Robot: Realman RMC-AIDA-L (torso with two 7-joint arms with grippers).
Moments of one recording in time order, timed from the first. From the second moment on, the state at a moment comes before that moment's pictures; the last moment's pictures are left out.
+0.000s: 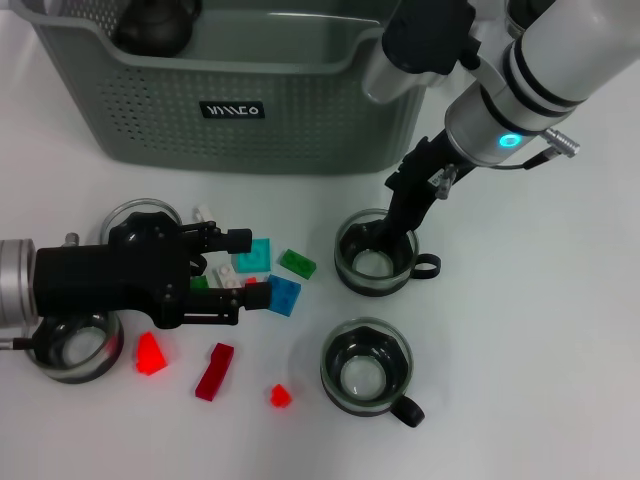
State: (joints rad) left arm -0.47 -2.10 0.42 0.59 2.25 1.84 -1.32; right arm 1.02 2.11 -1.43 -0.66 -2.46 -1.21 2.20
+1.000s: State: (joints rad) left arm -0.46 -2.10 0.42 0.59 2.25 1.84 -1.31; right arm 1.02 2.11 -1.58 -0.61 -2.38 -1.11 2.24
